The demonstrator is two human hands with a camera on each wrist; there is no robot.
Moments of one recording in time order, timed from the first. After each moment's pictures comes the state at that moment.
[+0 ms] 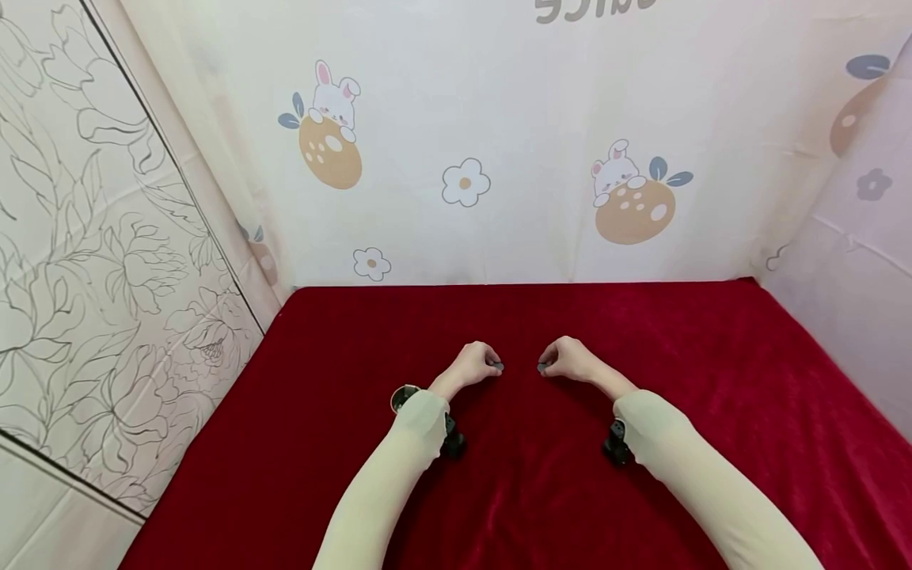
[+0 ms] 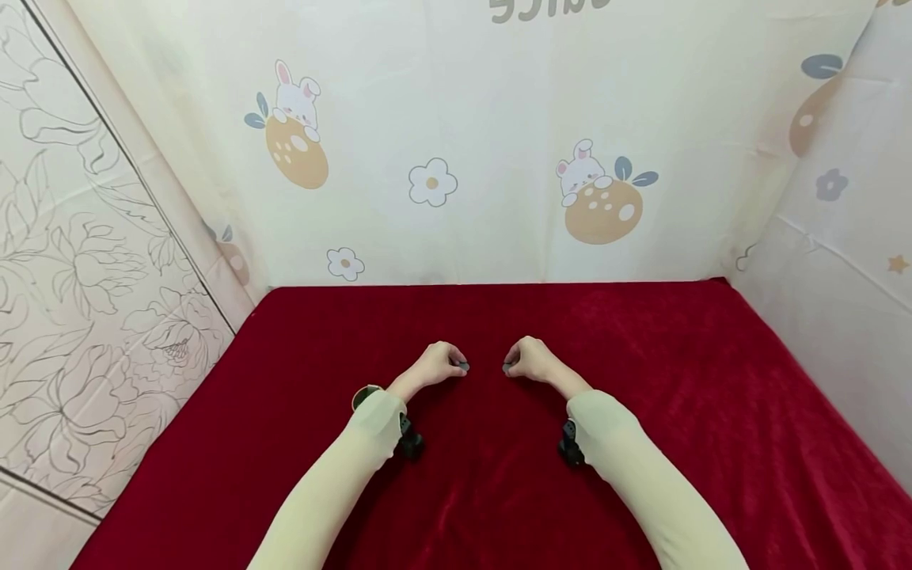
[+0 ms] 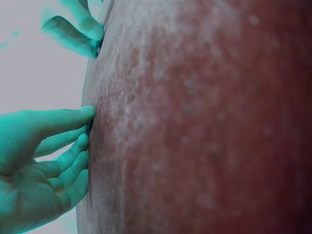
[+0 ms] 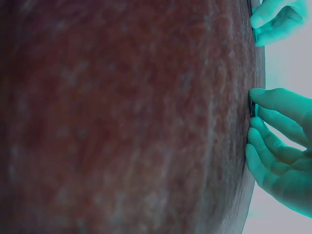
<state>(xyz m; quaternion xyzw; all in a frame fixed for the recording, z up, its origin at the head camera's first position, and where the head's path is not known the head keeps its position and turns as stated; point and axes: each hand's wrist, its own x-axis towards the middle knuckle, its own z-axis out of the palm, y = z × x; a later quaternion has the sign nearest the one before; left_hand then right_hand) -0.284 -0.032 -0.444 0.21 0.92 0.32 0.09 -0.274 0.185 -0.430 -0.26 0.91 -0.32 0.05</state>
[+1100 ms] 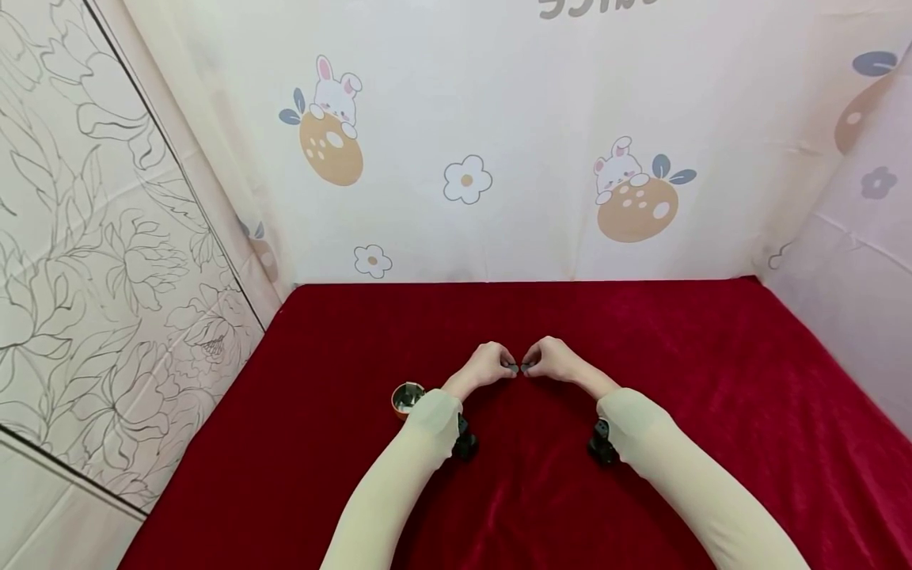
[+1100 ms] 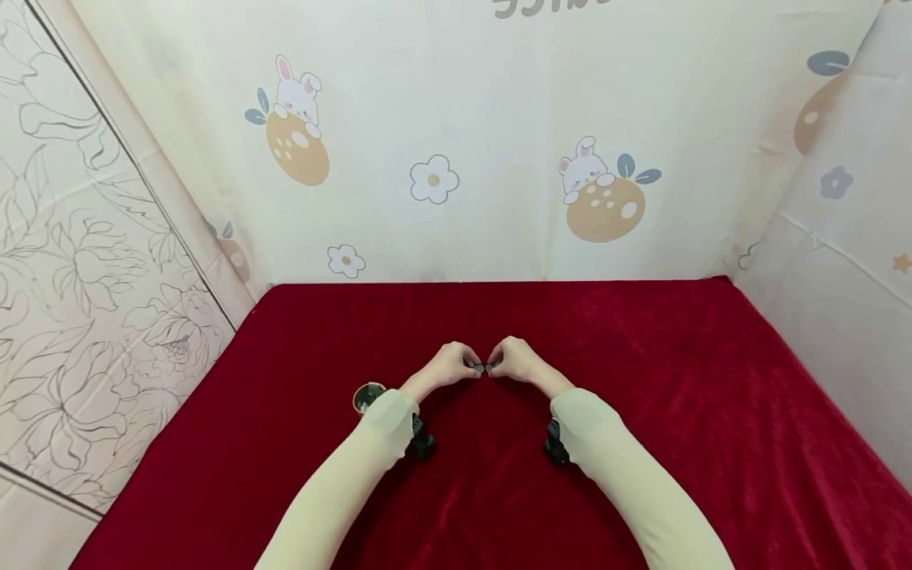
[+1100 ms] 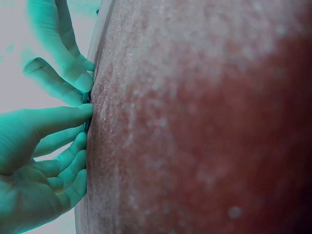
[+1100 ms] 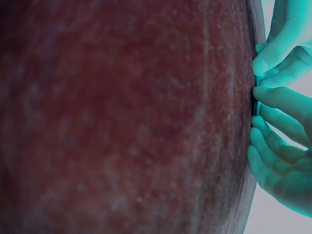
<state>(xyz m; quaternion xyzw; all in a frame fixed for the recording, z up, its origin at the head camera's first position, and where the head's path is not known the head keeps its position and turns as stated) -0.282 -0.012 -0.444 0.22 0.92 0.31 0.10 -0.275 0.158 -0.430 -0.27 0.90 -0.32 0.06</state>
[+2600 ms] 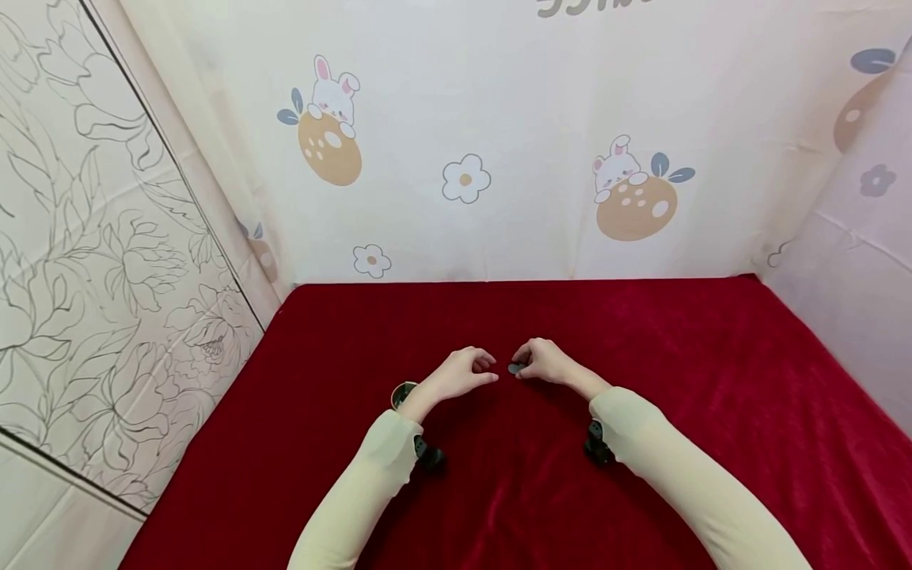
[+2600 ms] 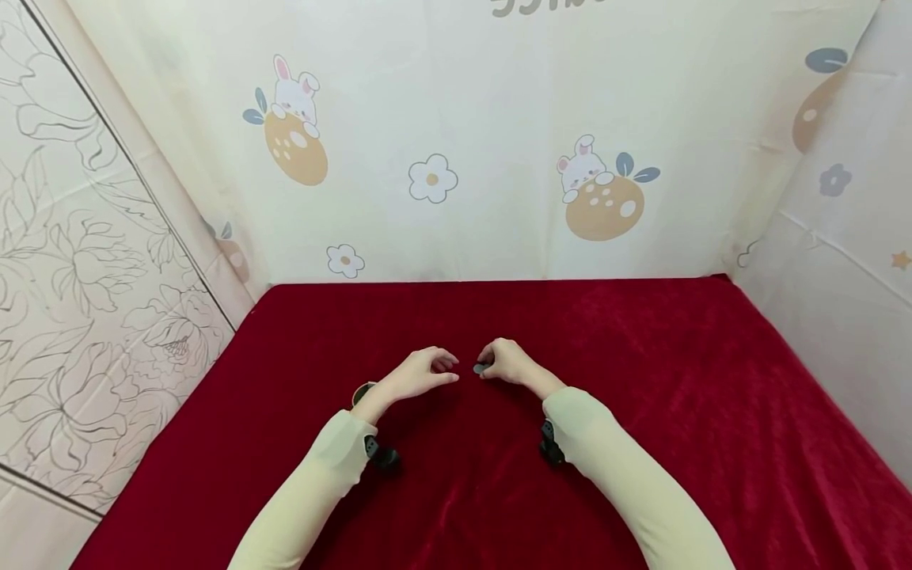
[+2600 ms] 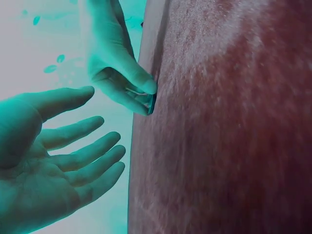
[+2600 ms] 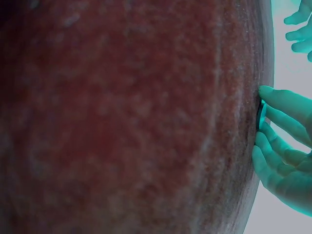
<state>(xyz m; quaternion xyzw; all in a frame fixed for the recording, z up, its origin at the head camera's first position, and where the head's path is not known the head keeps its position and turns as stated) -0.240 -0.061 -0.410 0.25 0.90 0.34 0.11 -0.272 0.145 -0.430 -0.27 0.91 -0.32 0.07</state>
